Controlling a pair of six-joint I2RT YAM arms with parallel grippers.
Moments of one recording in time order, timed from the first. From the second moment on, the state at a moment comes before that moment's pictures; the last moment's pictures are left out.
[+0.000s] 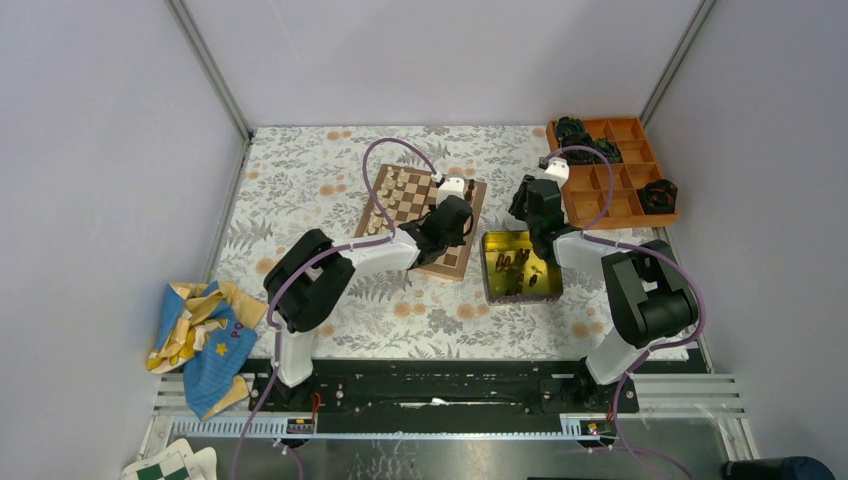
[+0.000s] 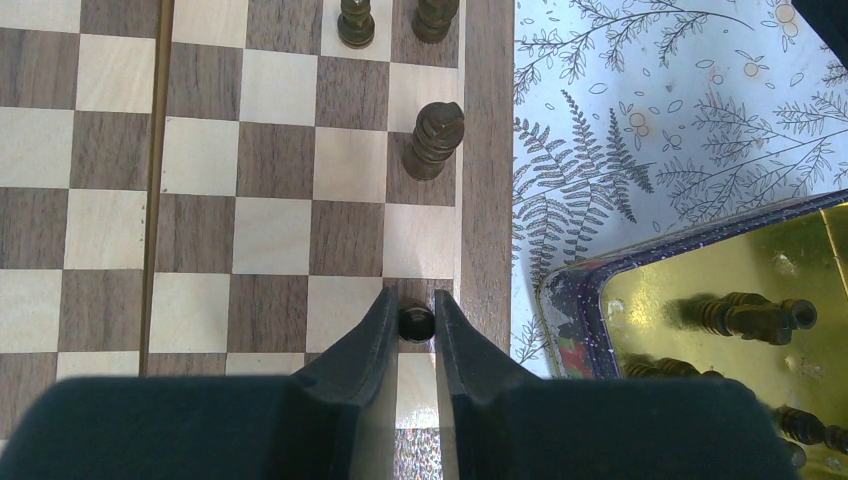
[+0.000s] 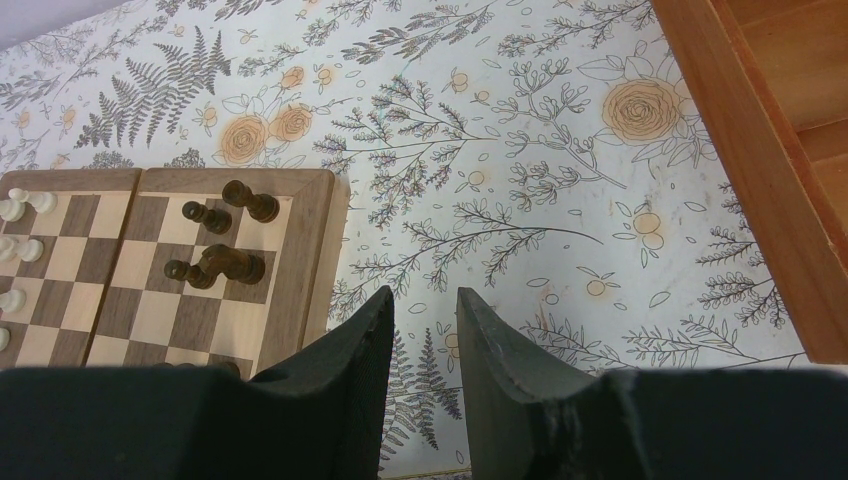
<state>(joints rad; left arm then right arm) -0.80 1.94 1.24 0.03 -0.38 -0.50 0.32 1.65 0.80 0.44 0.29 0.42</state>
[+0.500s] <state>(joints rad) -0.80 1.94 1.24 0.03 -0.38 -0.50 0.32 1.65 0.80 0.44 0.29 0.42</state>
